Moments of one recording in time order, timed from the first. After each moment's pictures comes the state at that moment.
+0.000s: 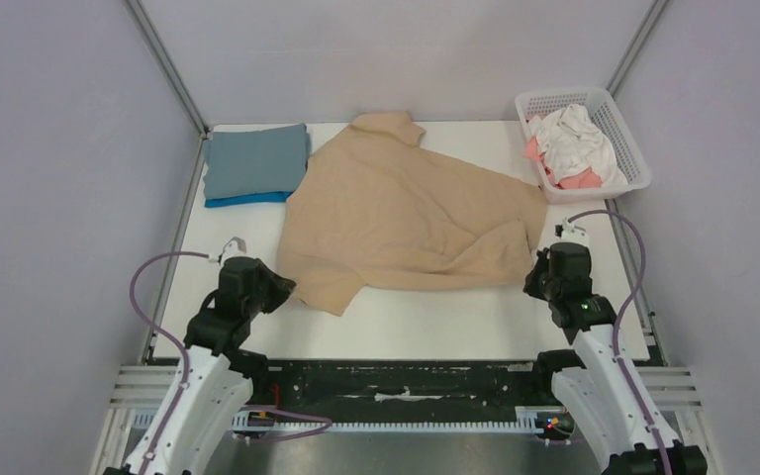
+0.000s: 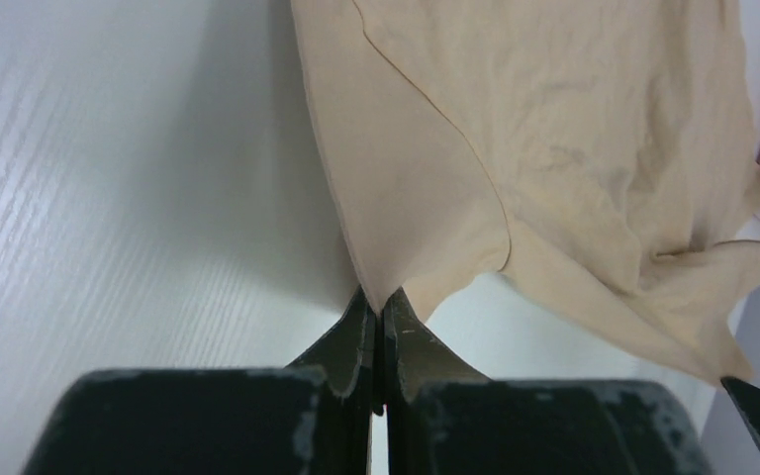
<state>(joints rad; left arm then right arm) -0.23 0.56 0.43 -0.58 -0.06 -0.86 0.08 0.71 0.42 -0.44 0.11 0.37</state>
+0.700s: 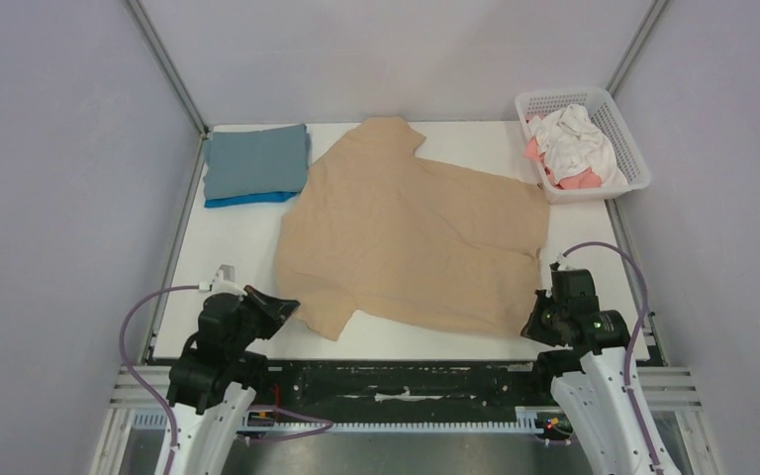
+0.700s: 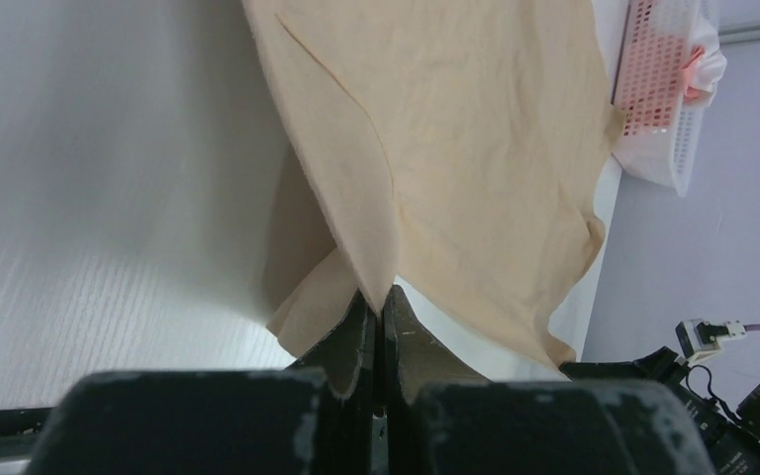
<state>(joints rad) -0.23 0.07 0.43 -0.92 0.11 -1.00 0.08 0.52 0.49 -1.10 -0.08 0.42</state>
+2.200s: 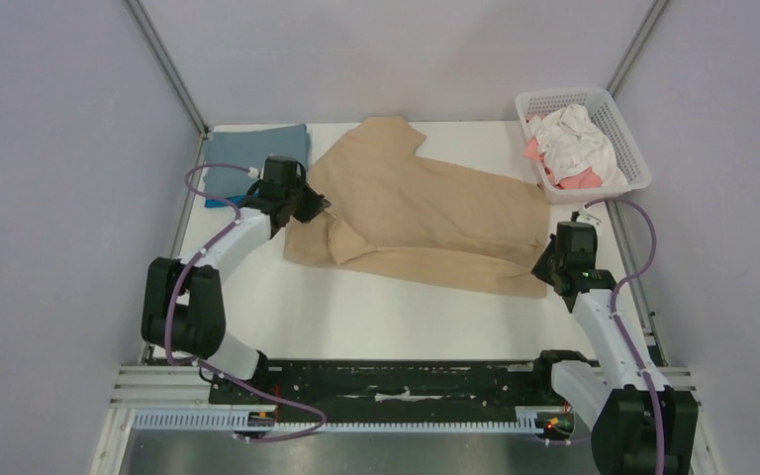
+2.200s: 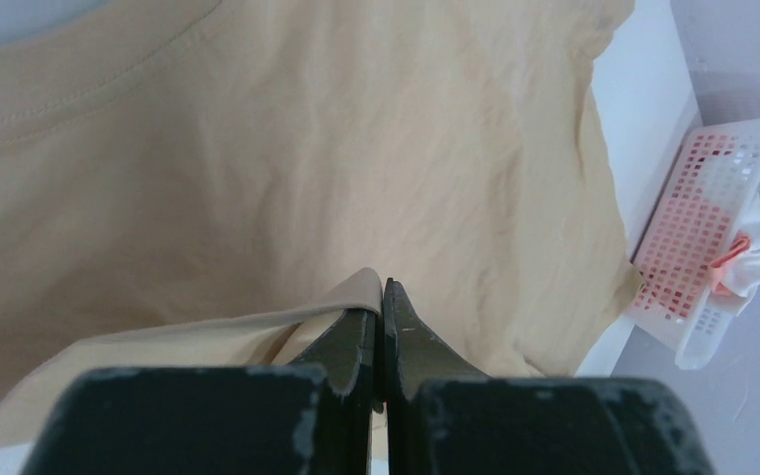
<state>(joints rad) -0.23 1.51 1.00 -0.24 0.04 -1.00 -0.04 0.94 0.54 -0.45 0.15 0.45</state>
